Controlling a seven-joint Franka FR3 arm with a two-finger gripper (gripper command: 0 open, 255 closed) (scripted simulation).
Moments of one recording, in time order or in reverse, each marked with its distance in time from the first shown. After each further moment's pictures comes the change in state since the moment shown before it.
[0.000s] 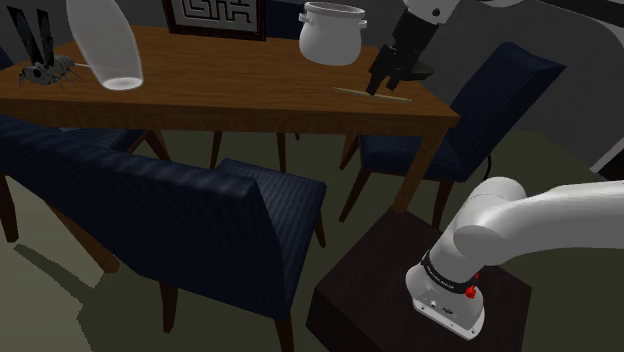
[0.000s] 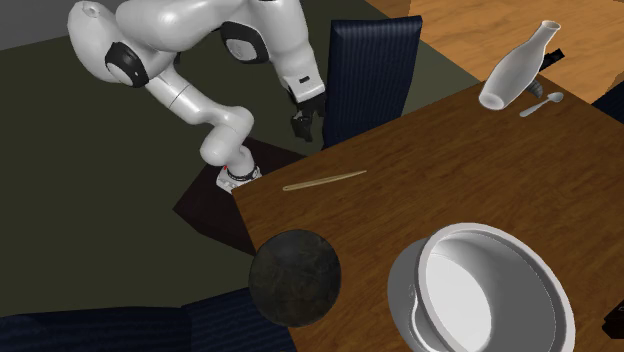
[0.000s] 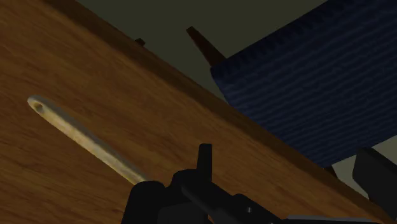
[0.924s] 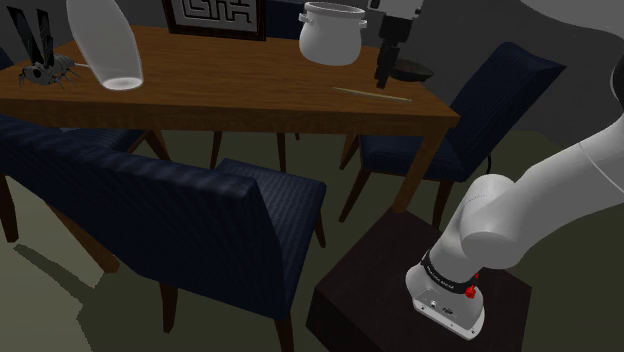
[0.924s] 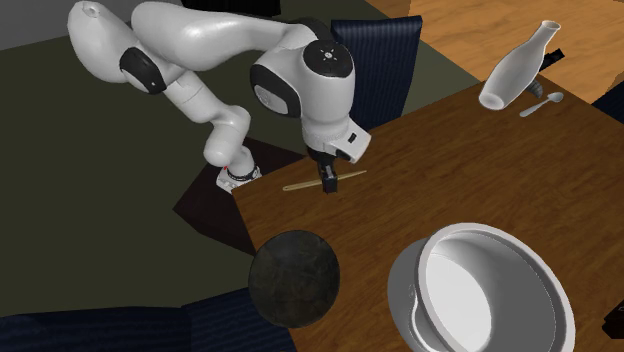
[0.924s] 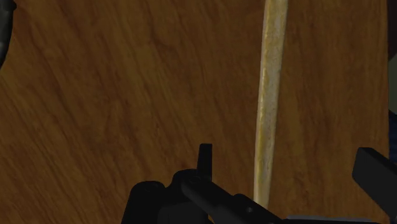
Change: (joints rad) arm 0.169 0.411 -0.348 0.328 -0.130 -0.144 -0.803
